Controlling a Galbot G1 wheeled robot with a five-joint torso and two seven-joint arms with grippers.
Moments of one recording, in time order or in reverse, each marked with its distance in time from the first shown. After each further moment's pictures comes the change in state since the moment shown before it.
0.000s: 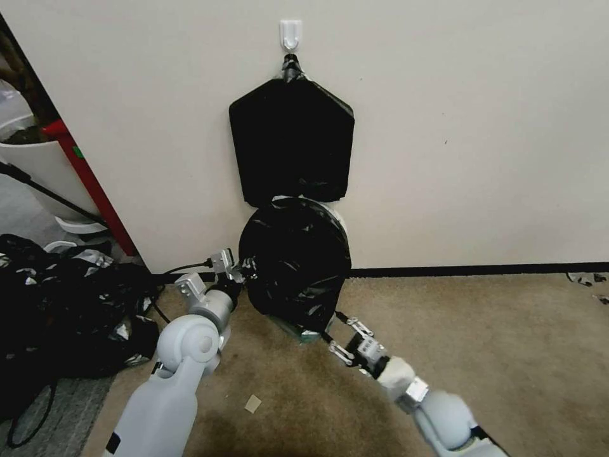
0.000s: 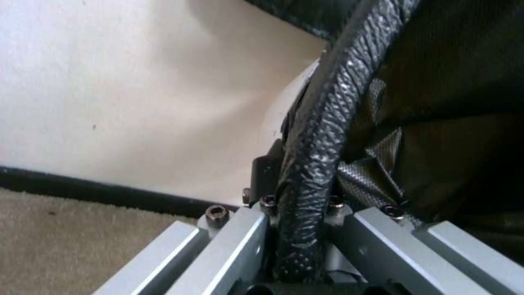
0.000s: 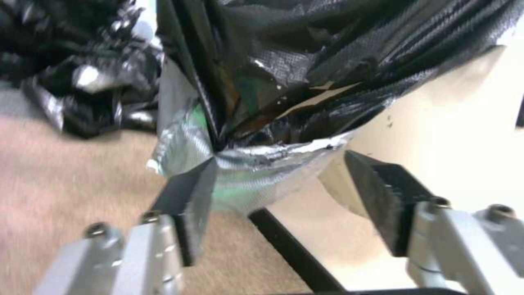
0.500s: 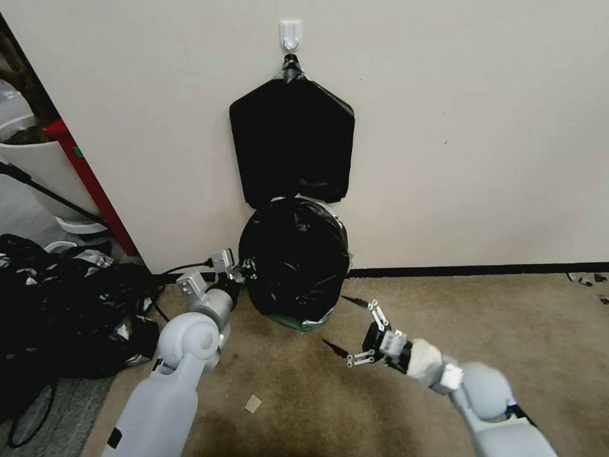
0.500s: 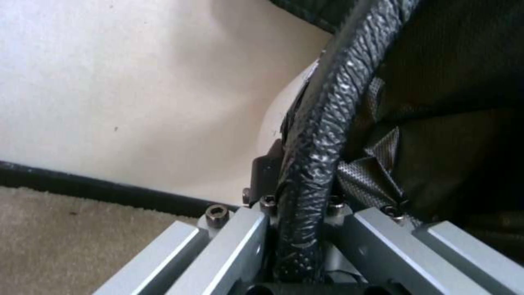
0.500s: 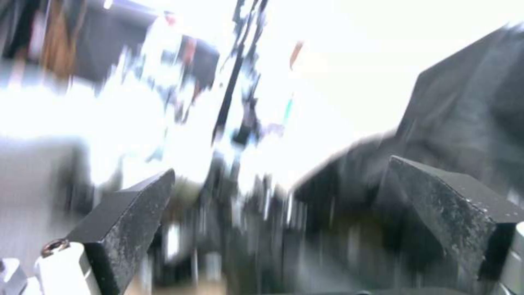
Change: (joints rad) left arm -0.015 0.003 -0.006 0.033 0.003 -0.013 -0.019; right arm 0.002 0.006 0.120 0.268 0.567 -0.188 -0.502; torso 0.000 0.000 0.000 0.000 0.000
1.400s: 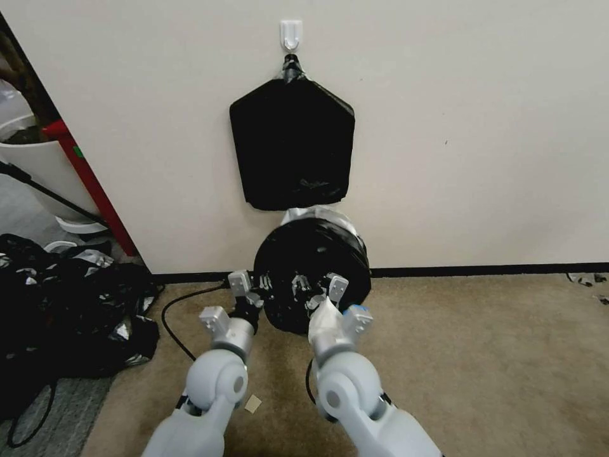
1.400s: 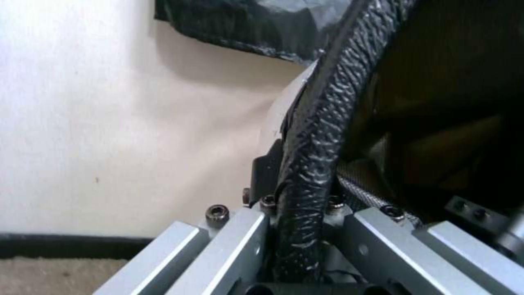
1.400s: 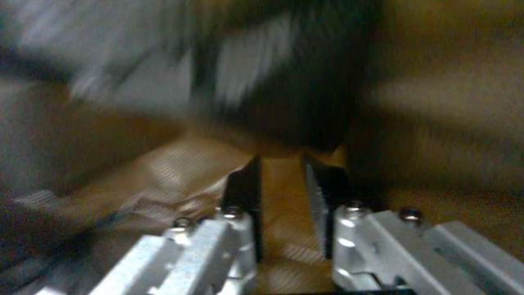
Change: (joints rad) left arm 0.185 -0.084 0.114 -0.023 0.423 -0.362 0.110; right arm 0.227 0.261 -0.594 -0.016 0.168 -0.534 1.762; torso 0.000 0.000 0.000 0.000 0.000
